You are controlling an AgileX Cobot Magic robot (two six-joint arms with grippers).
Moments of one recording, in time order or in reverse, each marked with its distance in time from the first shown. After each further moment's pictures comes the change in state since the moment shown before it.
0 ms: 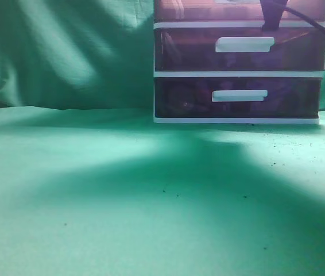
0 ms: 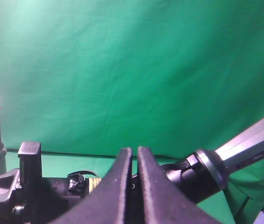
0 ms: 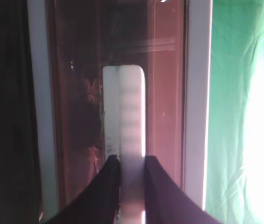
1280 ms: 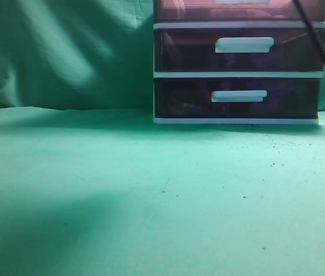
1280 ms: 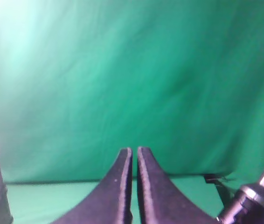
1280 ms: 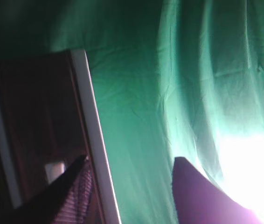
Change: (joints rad) left arm 0.000 -0.112 0.000 0.000 -0.003 0.000; right arm 0.255 -0.245 0.307 0.085 -0.277 0.052
